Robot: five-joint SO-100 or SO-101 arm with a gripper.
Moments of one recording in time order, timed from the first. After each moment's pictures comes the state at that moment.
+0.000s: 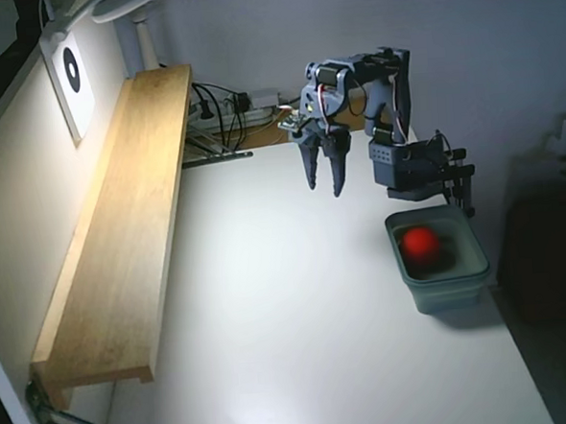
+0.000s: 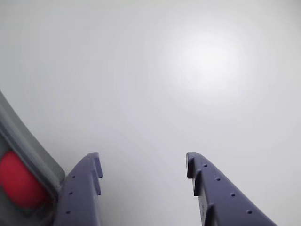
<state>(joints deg) -18.7 101.9 81.3 83.4 -90.1</state>
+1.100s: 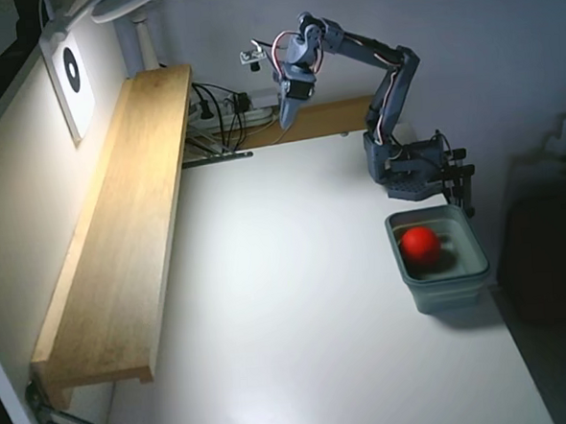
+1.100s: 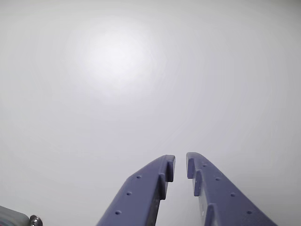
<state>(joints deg) 22.3 115.1 78.8 97.2 -90.2</state>
